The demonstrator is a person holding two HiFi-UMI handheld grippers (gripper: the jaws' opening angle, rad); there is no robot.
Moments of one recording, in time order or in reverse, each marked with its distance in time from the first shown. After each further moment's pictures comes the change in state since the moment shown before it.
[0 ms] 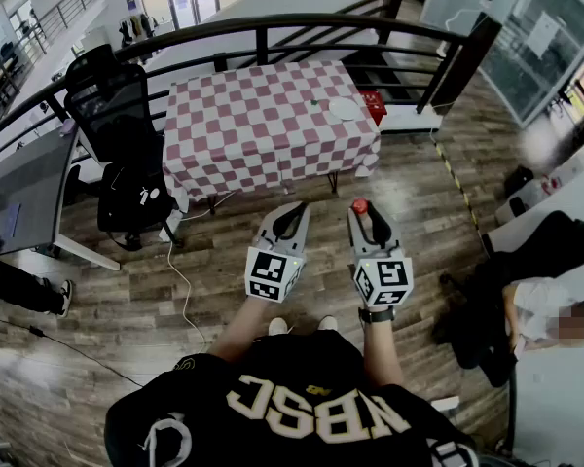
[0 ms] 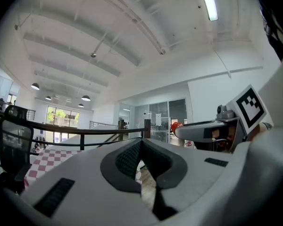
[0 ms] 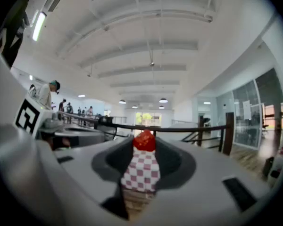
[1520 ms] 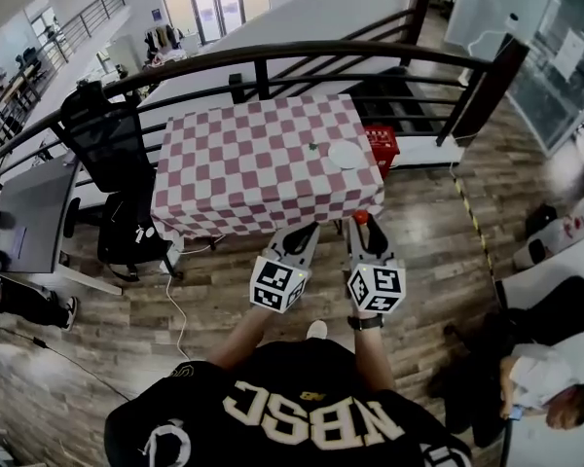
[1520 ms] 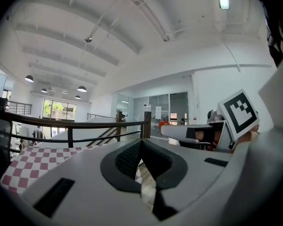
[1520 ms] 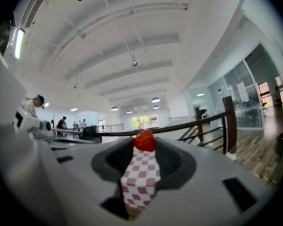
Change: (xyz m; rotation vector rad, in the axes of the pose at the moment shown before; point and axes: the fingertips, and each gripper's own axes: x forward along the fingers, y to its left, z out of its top) left arm 0.230 0.026 -0.031 -0.023 0.106 -0.026; right arm 0.175 -0.178 -0.022 0.197 -0.045 -0.020
